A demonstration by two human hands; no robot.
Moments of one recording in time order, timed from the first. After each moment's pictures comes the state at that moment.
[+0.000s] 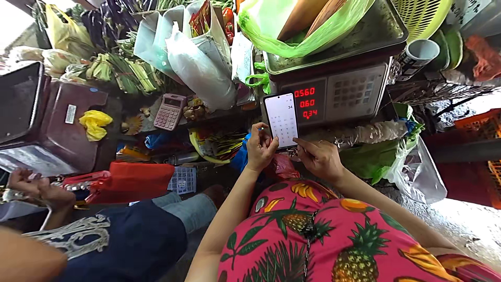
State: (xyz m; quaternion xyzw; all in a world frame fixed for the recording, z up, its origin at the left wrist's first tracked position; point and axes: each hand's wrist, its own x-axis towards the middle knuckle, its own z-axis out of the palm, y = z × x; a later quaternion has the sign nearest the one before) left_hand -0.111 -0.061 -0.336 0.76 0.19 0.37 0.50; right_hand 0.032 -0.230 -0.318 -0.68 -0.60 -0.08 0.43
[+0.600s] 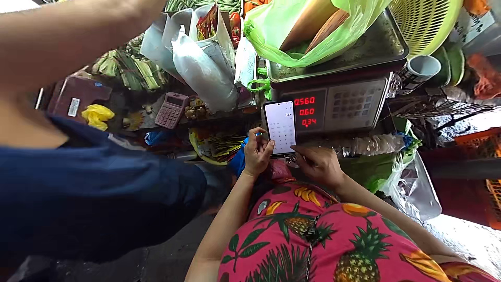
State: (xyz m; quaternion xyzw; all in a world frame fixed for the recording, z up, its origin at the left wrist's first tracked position) left_hand -0.109 -0.062 -0.339 0.75 0.21 0.40 0.48; right_hand 0.048 -0.230 -0.308 -0.67 -0.62 -0.03 0.42
